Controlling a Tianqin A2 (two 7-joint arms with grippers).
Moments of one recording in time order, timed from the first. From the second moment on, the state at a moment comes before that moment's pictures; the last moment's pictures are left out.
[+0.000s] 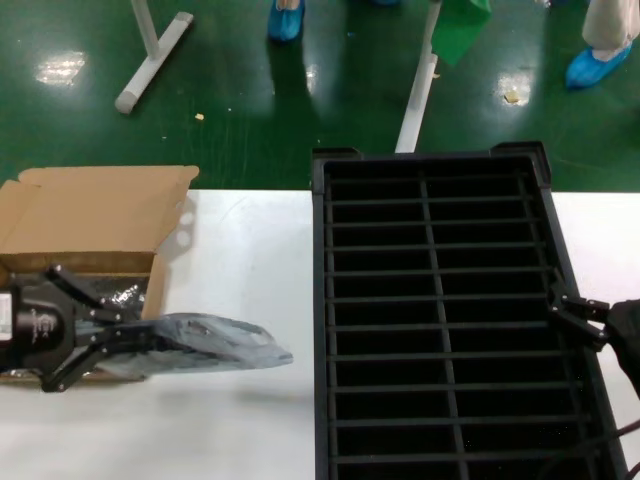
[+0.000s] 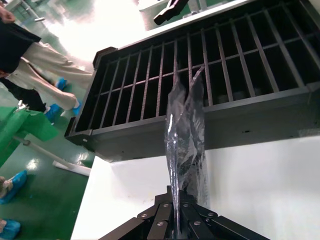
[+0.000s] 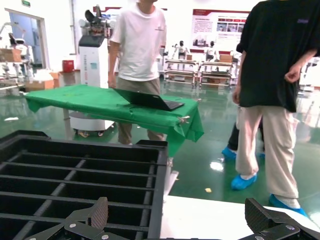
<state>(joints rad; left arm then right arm) -0.34 -1.16 1.70 -1.65 -1.79 1.05 0.10 0.00 0.31 -1.59 1.60 1.82 -0.05 -0.01</state>
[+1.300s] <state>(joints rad) -0.66 -1.11 1.85 -1.76 -1.60 1.23 -0.13 0.16 0.48 -1.71 1.41 2.11 -1.05 -0.23</state>
